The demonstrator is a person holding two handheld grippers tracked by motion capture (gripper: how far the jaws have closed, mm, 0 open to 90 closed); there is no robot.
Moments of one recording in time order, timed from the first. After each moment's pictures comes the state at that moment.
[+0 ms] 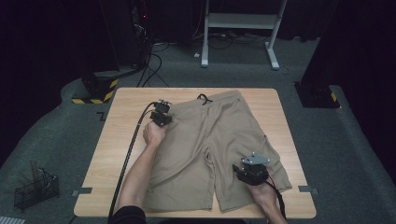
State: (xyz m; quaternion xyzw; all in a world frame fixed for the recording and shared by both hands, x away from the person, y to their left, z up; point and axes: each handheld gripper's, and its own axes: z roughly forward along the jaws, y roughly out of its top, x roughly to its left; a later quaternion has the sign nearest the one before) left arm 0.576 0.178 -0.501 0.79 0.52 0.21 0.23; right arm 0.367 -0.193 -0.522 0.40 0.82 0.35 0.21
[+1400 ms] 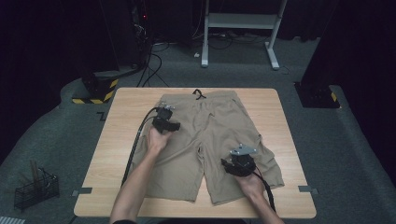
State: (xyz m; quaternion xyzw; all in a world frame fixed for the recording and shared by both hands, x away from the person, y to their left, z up) left arm 0.513 0.165 -0.485 0.79 0.50 0.19 0.30; right arm 0.392 -0.157 -0.518 0.39 0.83 0.35 0.19
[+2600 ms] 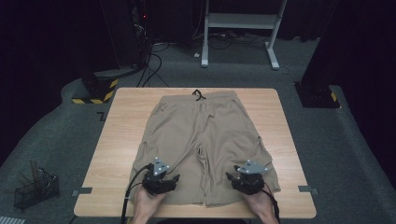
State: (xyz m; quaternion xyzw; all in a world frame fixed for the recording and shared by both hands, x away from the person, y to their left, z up) left arm 0.319 0.169 -0.509 0.78 0.47 0.20 0.36; right arm 0.339 -0.181 -0.514 0.37 0.82 0.38 0.19
